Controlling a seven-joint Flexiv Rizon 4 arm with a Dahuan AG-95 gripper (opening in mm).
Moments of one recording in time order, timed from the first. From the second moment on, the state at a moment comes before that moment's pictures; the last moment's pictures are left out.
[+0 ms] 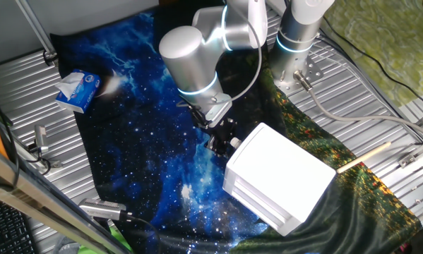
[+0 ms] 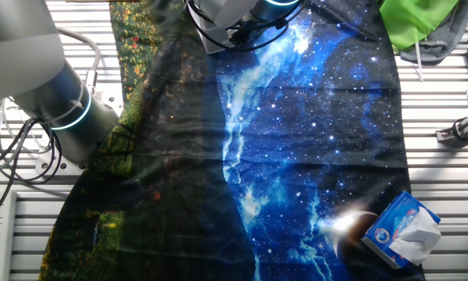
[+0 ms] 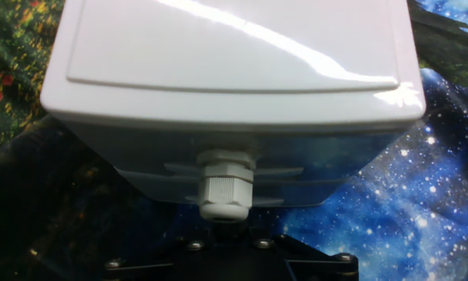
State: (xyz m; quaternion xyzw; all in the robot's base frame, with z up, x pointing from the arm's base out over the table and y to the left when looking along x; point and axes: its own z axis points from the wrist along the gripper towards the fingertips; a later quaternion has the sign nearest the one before) arm 0.385 0.228 0.068 -0.84 0.52 0.16 0.09
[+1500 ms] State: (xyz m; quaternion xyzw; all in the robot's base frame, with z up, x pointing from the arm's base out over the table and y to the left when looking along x) arm 0.386 0.218 0.070 -0.84 0.51 0.15 0.09
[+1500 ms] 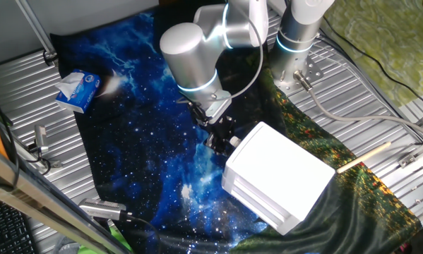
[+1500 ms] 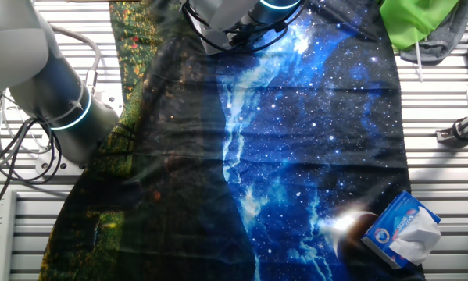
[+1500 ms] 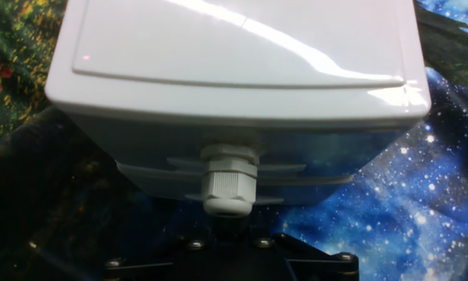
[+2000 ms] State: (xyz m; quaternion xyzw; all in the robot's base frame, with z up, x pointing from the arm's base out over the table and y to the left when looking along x) arm 0.388 0.216 0.068 -0.84 0.51 0.15 0.09
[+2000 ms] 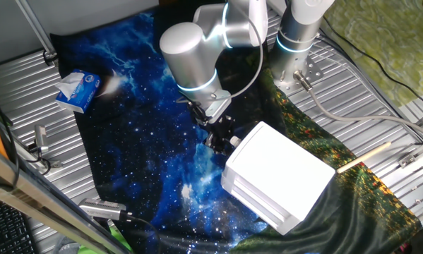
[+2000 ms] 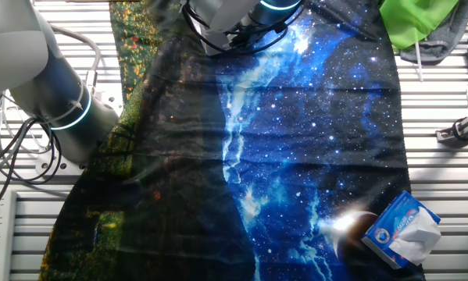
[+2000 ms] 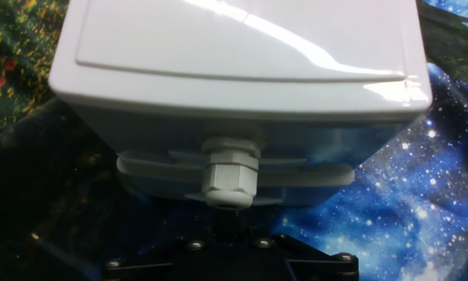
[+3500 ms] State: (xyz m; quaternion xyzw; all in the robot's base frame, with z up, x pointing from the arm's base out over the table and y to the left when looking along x) arm 0.389 0.204 0.068 -0.85 0.51 0.13 0.07
